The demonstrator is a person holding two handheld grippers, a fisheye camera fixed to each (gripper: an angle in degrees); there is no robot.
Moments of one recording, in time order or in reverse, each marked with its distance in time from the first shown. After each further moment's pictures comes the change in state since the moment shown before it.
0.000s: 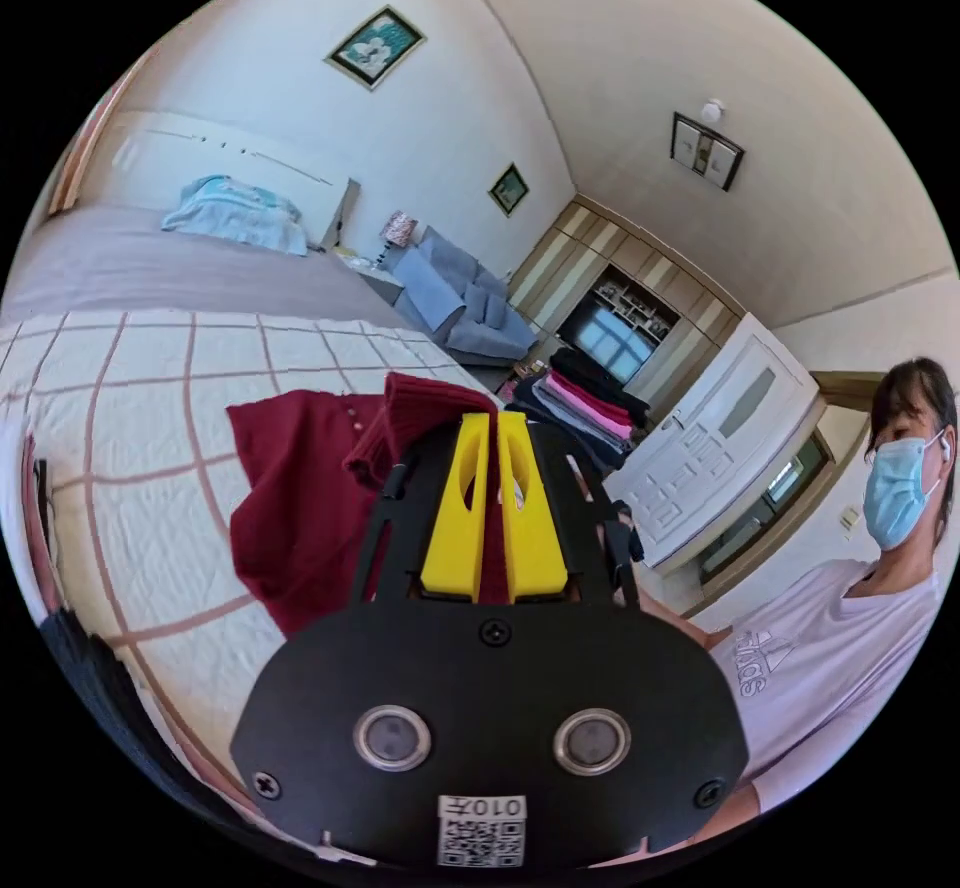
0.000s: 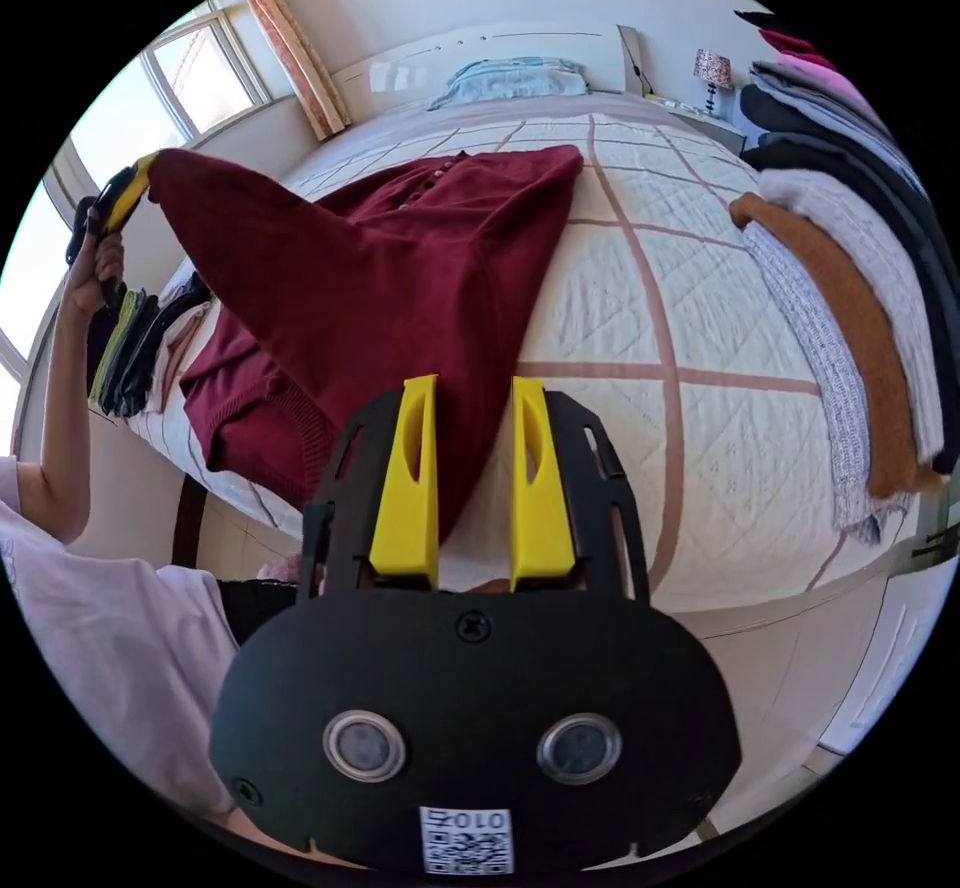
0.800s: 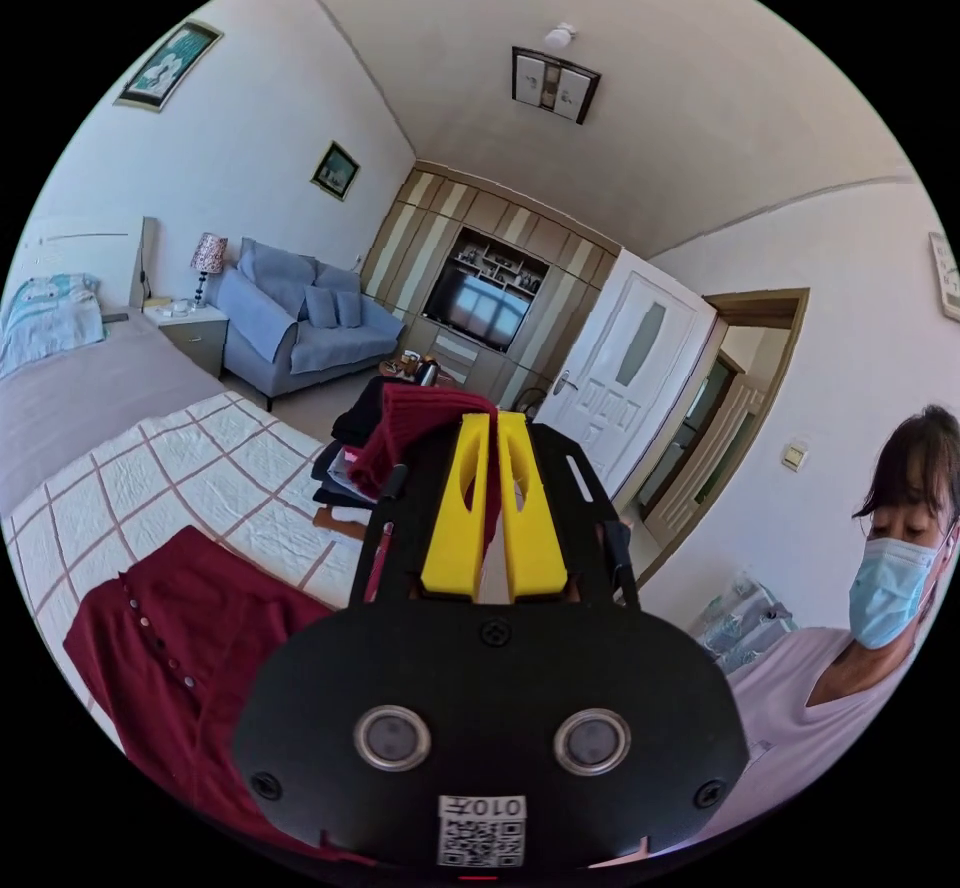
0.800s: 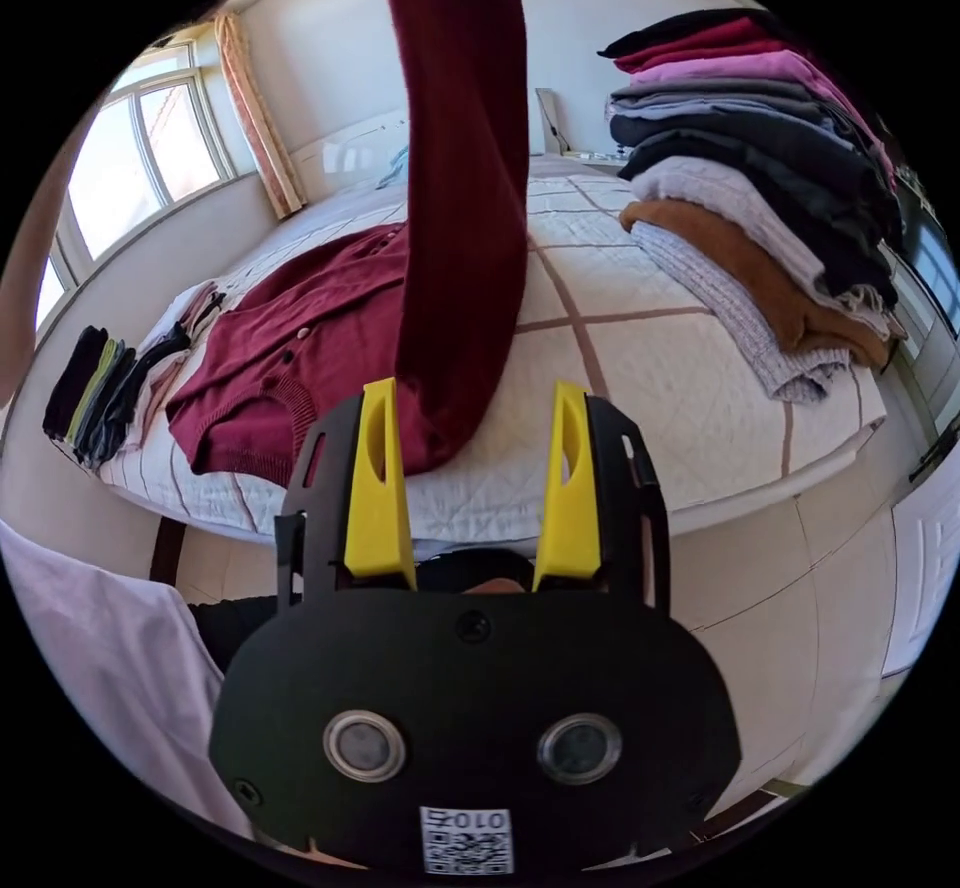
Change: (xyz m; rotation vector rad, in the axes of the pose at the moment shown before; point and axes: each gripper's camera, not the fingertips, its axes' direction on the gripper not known) left arm 0.219 -0.152 0.220 -0.049 0.282 0.185; right arm -0.024 0.093 -0.033 0.210 0.163 0.096
